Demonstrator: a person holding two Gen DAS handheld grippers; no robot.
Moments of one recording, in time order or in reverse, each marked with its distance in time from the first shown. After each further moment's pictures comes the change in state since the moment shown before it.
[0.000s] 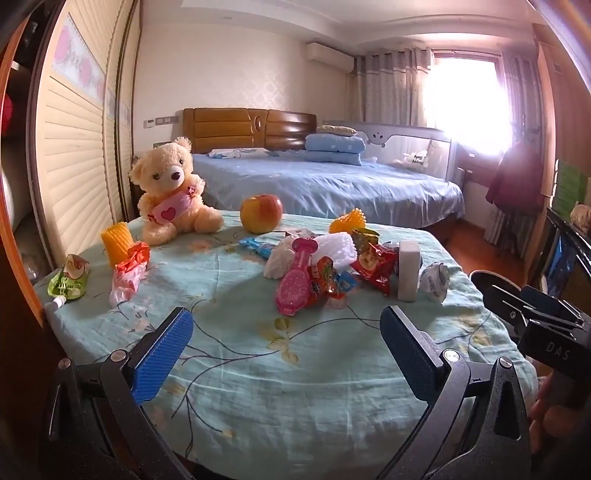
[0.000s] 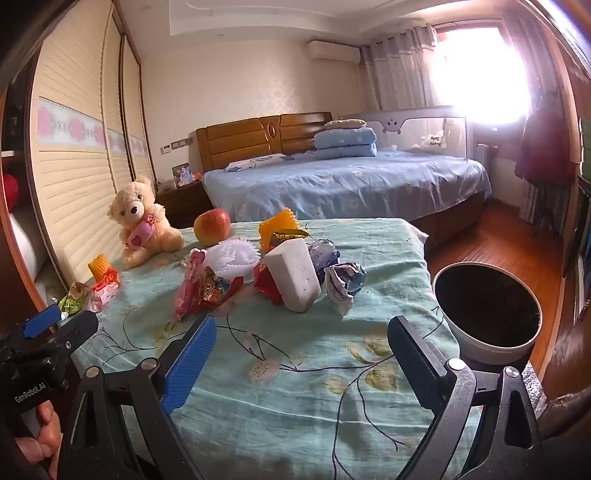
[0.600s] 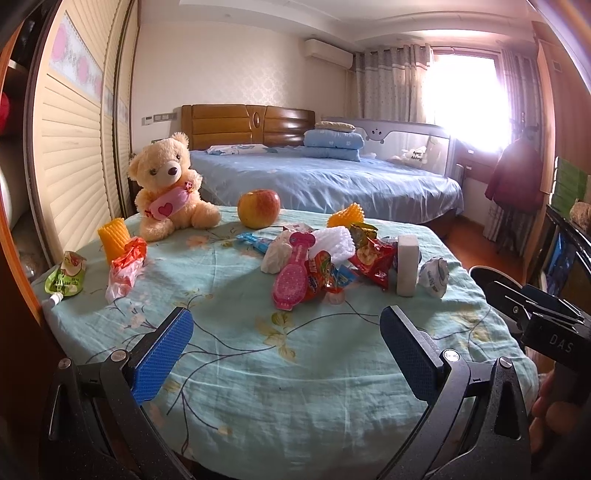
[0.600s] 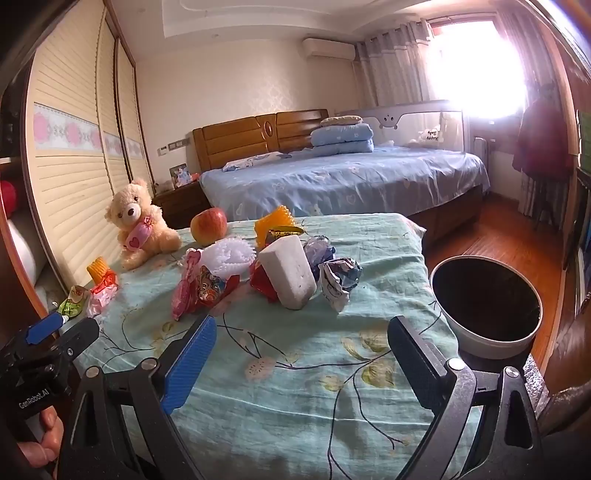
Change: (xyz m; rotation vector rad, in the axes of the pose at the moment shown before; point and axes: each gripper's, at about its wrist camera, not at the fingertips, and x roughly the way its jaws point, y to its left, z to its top) left arm 0.004 -0.004 -0.002 0.006 0.015 -0.002; right arm -0.002 -0.009 0.000 0.045 0.002 0.014
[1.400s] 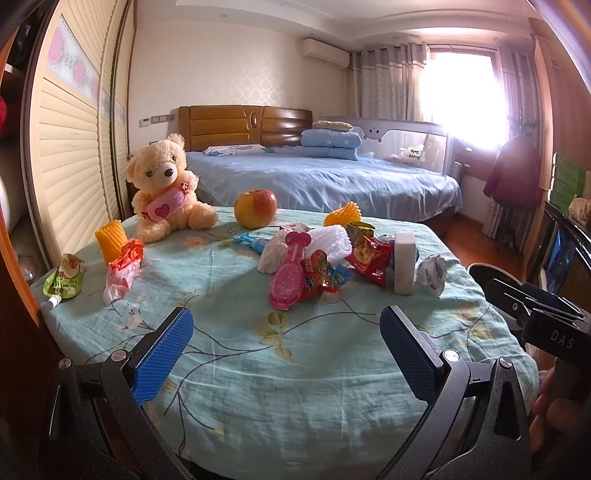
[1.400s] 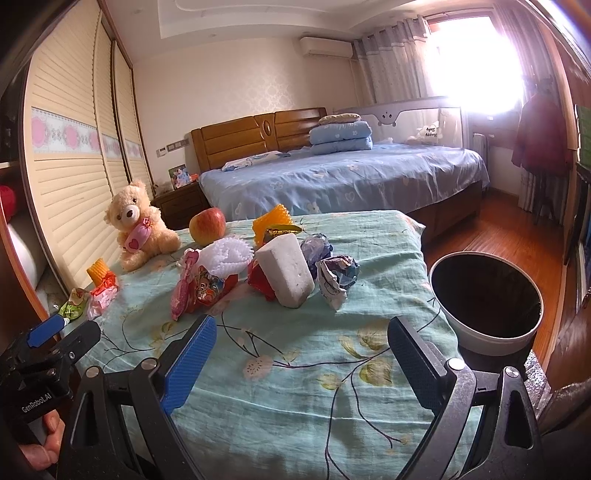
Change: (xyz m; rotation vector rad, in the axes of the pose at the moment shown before) left arm 0.002 -0.004 -0.001 0.010 0.000 -0.004; right arm 0.000 -0.002 -0.001 0.008 0.005 0.001
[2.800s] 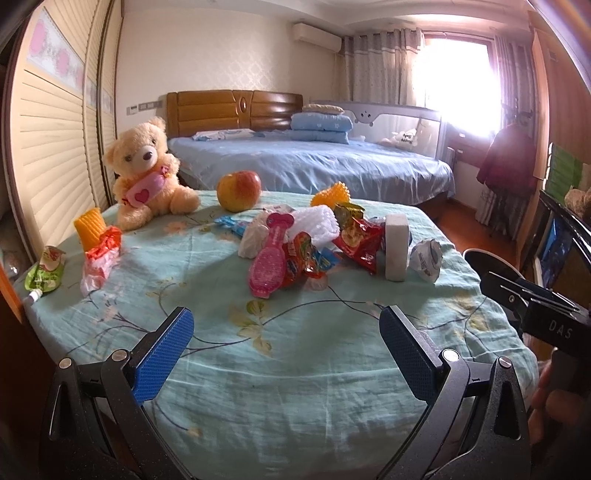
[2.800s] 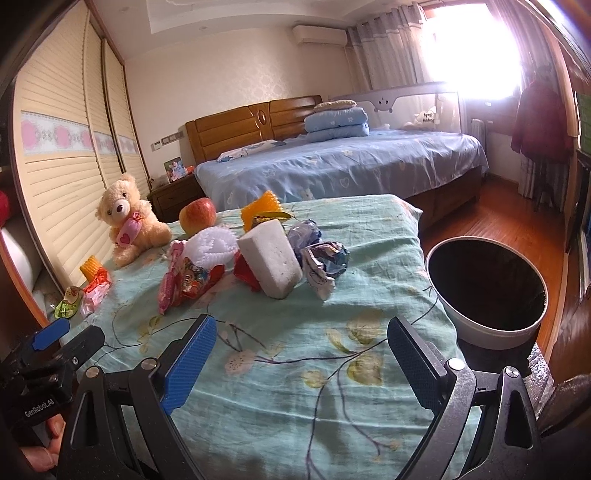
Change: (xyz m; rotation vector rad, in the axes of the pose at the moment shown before) left arm 0.024 -0.015 -0.003 0.013 0.072 -0.040; right arm 0.018 -0.021 -0.003 0.035 0.053 0.004
